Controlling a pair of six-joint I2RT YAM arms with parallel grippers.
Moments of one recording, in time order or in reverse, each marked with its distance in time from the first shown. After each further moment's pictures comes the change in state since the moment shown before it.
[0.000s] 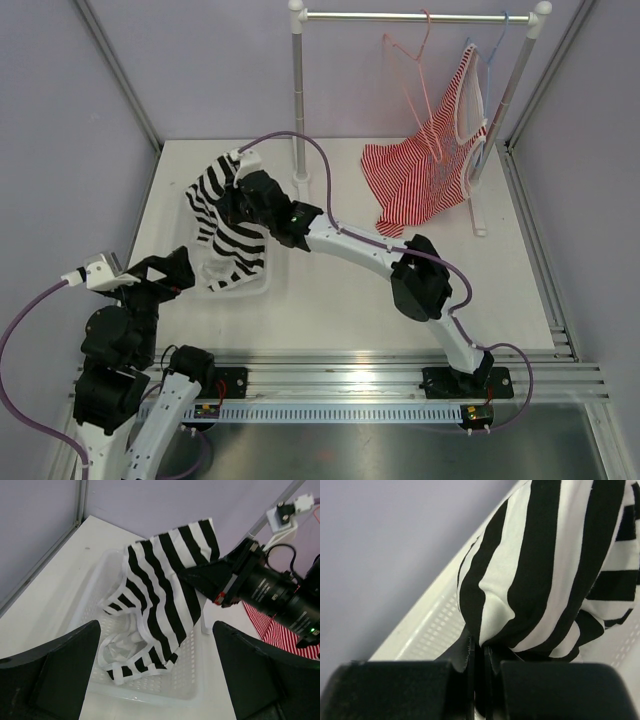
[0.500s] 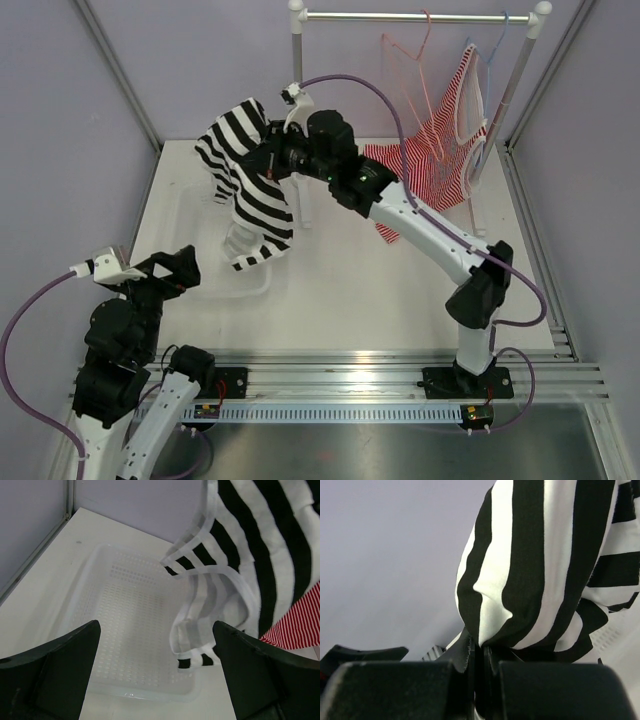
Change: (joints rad) left arm -0.036 0.034 0.000 0.000 0.011 0.002; right arm -0.182 -0.365 -0.043 -0.188 -0.348 0.138
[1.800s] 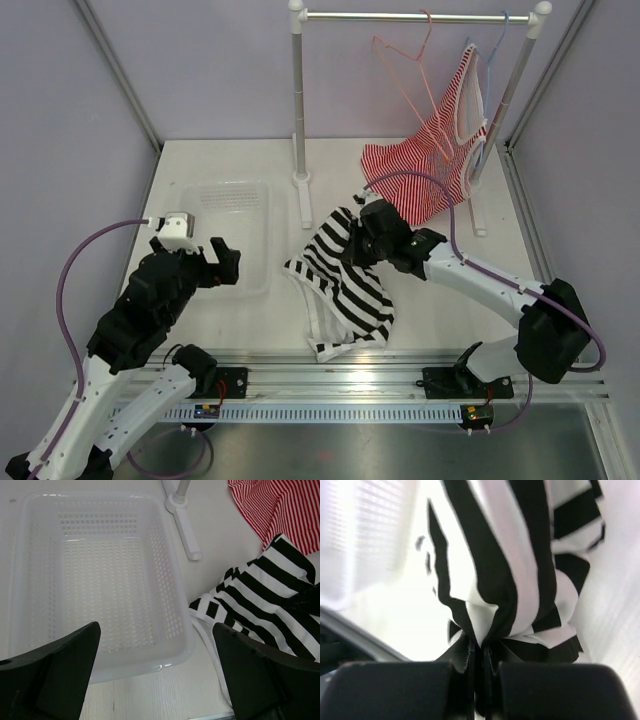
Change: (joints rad) left arm -0.211 0.293 0.050 -0.075 0.077 0.073; right arm -0.089 -0.438 -1.007 -0.146 0.221 -0.007
